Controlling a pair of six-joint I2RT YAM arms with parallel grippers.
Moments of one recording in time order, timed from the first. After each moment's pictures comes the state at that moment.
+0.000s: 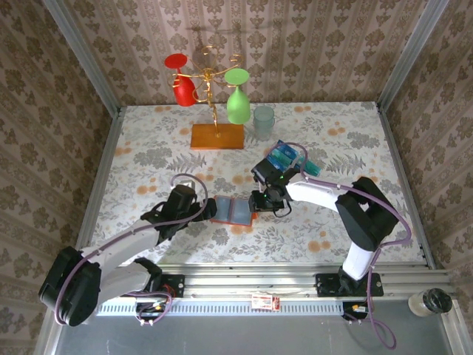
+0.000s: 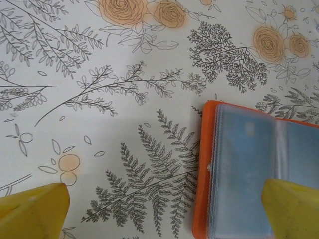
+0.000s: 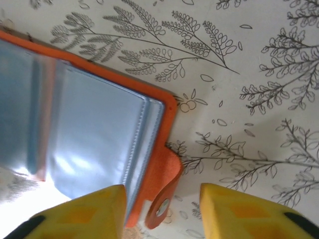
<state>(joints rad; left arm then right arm) -0.64 1.08 0.43 -0.19 -0.10 -0.62 0.67 1.75 1.06 -0.54 -0.16 0.58</state>
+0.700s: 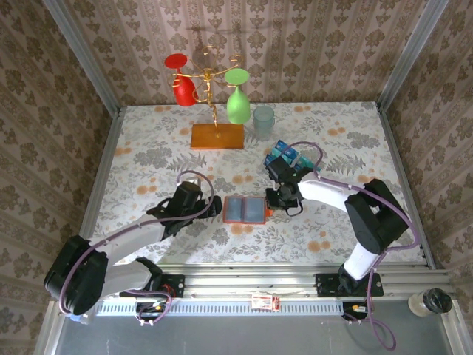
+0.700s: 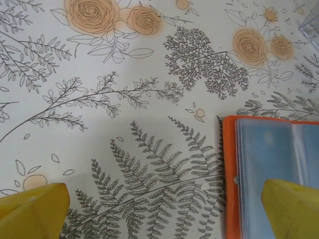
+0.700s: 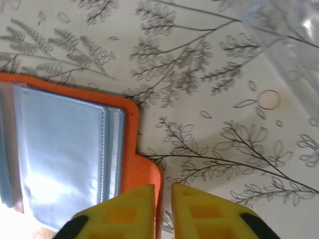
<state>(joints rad) -0.67 1.16 0.47 -0.14 -0.10 -0.62 0.56 1.68 0.99 -0.57 -0.11 0.54</state>
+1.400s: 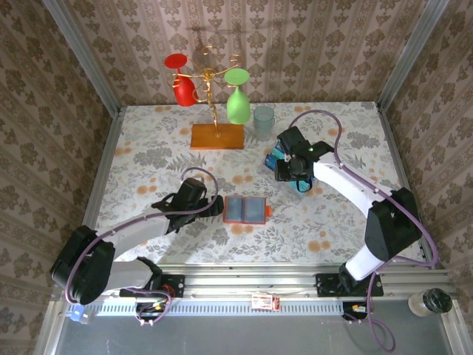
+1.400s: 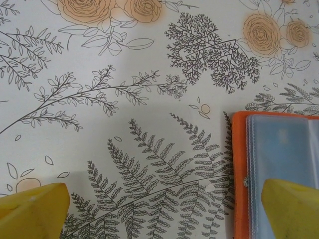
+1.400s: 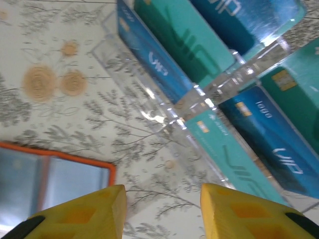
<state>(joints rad) -0.67 1.24 0.53 -0.19 -0.09 -0.60 0.46 1.60 1.27 -0.82 0.10 0.38</state>
